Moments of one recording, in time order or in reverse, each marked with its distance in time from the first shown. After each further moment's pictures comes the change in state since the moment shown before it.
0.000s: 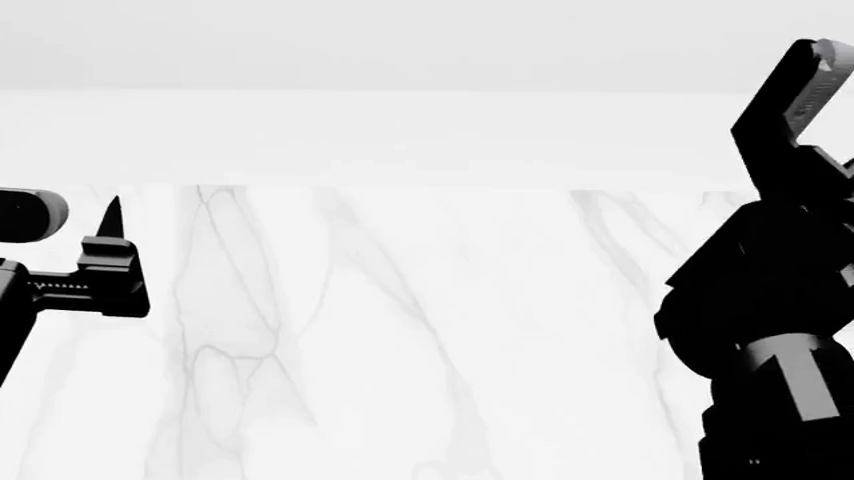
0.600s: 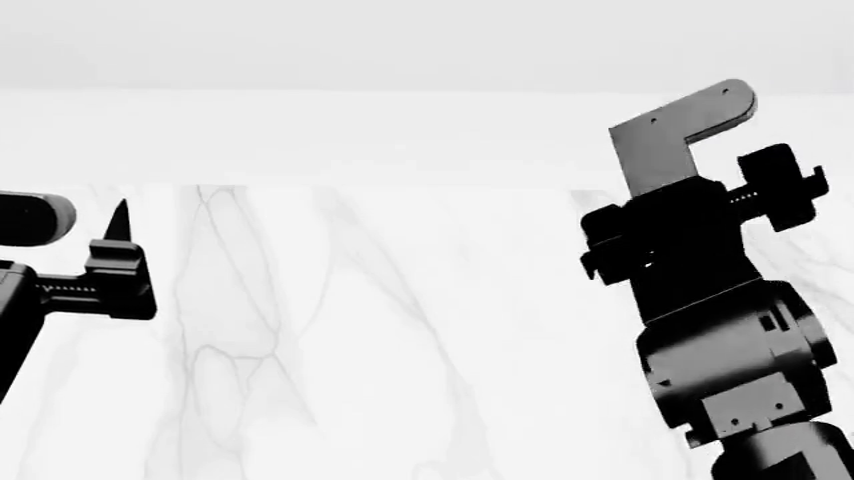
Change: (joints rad) left arm 0.006 0.002 0.012 -0.021 -0.003 0.031 -0.001; right arm -0.209 0.098 0.272 -0.409 0.369 -0.320 -0.198
